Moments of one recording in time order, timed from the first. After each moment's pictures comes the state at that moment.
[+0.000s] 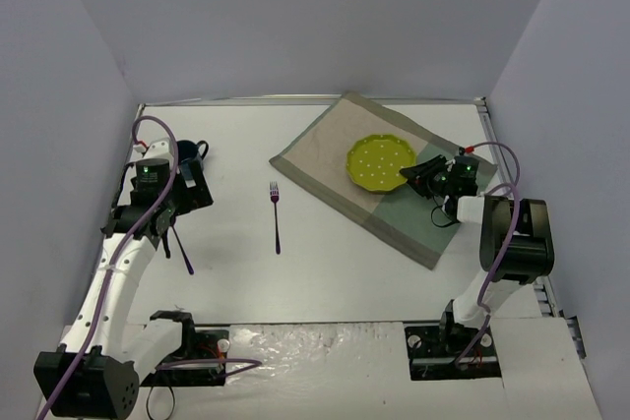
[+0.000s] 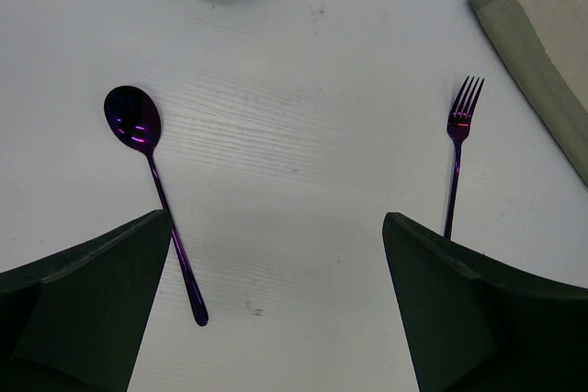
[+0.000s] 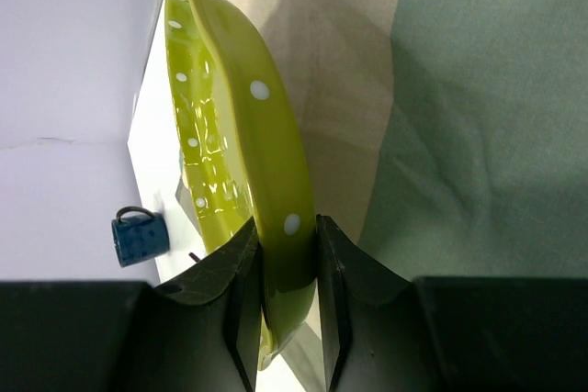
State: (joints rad) left arm -0.06 0.98 0.92 -0.63 -0.09 -0.31; right arm -0.12 1.71 0.68 0.51 -0.47 0.99
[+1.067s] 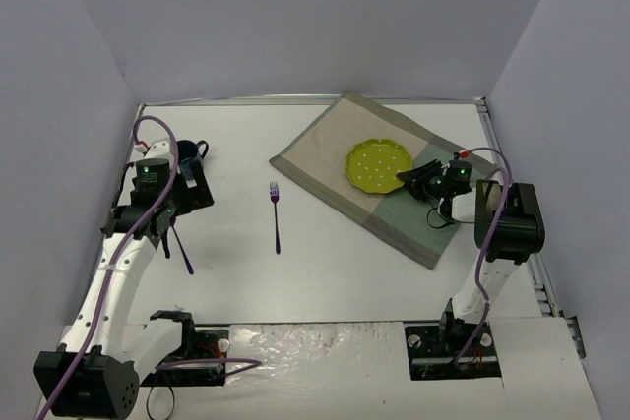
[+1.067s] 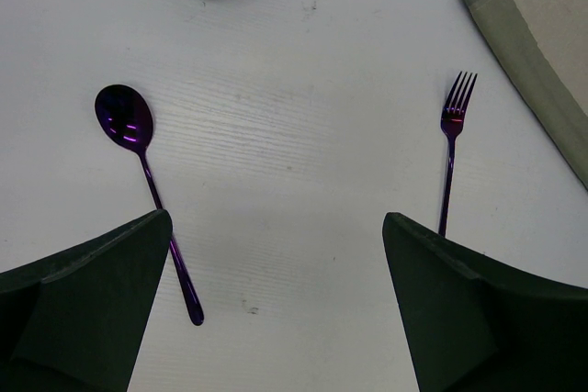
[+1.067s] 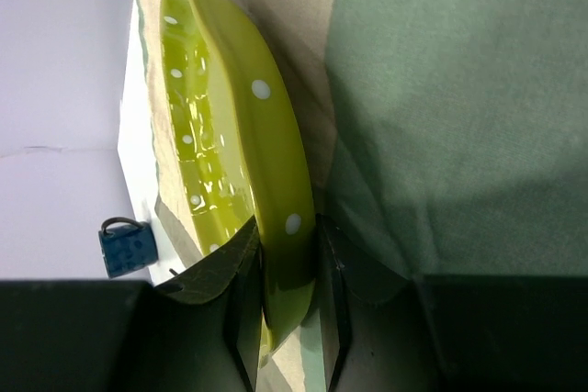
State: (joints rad) left arm -0.06 0.98 0.92 -0.63 -0.07 -0.31; right arm -0.12 1.88 0.70 0.64 -0.48 1.01
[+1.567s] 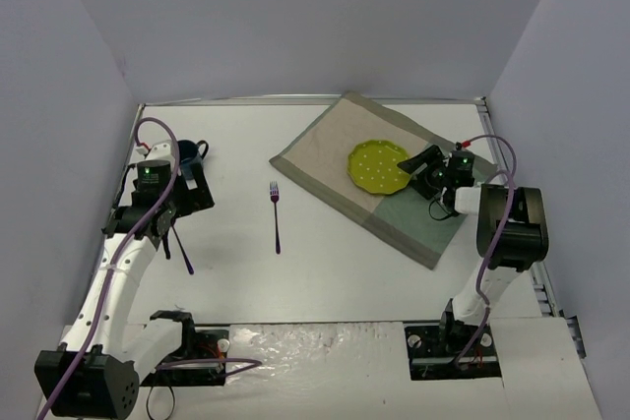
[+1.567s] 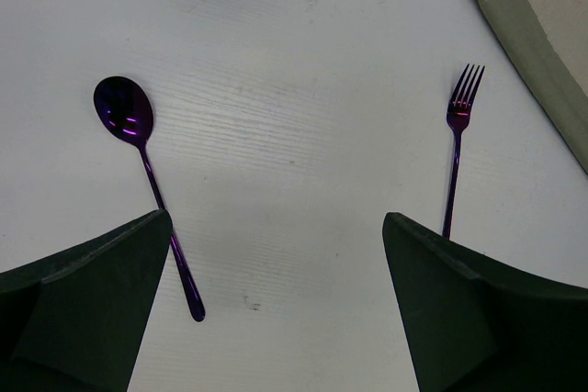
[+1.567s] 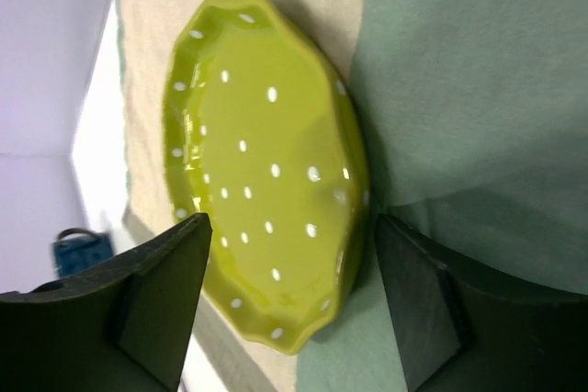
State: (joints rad) left arm -0.06 0.98 0.90 -0.63 -0.07 -0.31; right arm -0.11 1.82 0.78 0.45 -0.40 0.87
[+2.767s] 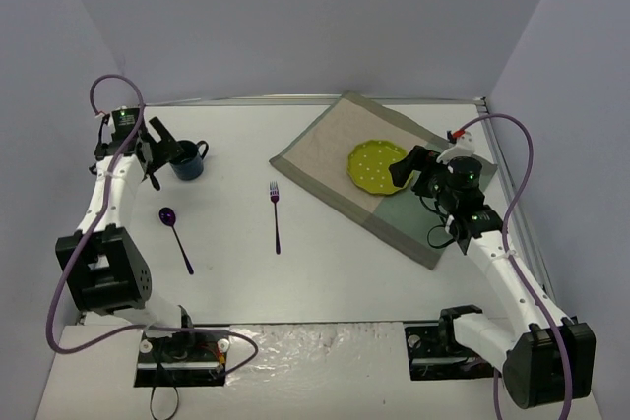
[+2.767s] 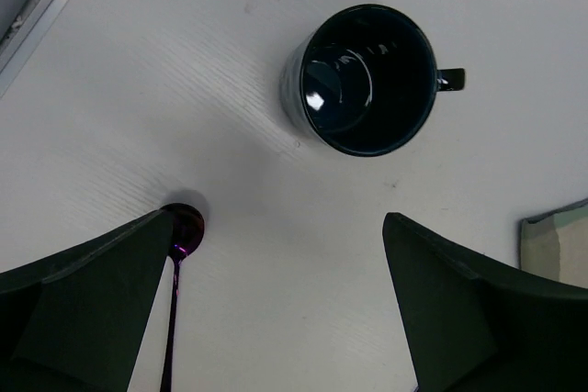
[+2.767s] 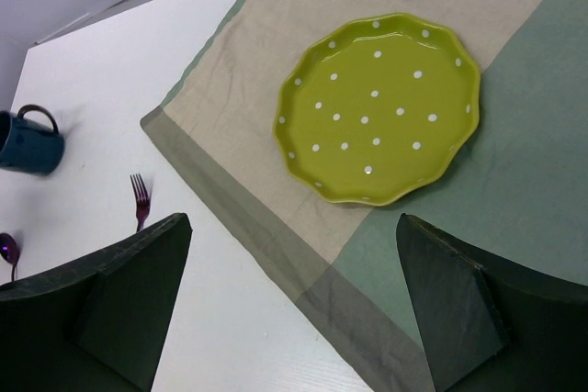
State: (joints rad) left arm 0.18 1.54 1.33 -0.62 -0.11 -0.49; right arm 0.15 1.02 0.69 -0.03 -0.13 0.46
